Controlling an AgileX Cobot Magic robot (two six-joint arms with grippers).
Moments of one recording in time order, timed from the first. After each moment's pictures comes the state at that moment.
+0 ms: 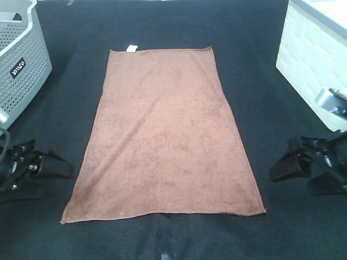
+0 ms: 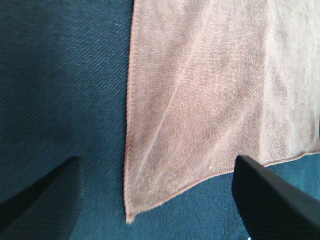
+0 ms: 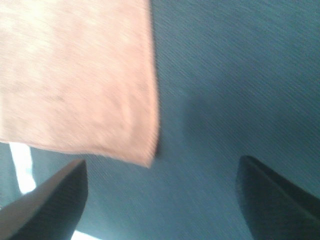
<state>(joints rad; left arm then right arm) -0.01 1.66 -0.49 -1.42 0.56 1.05 -0.02 1.49 -0.53 0.82 0.57 -0.64</state>
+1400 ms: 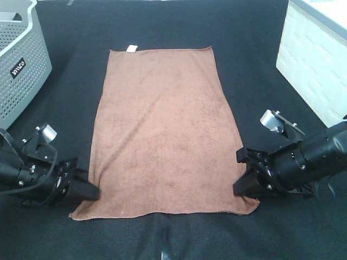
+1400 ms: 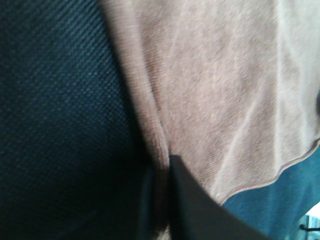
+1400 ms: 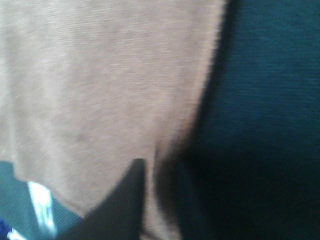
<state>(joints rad) -0.15 1.96 -0.57 -1.73 0.61 1.39 0.14 1.89 -0.61 1.31 0.51 -1.03</state>
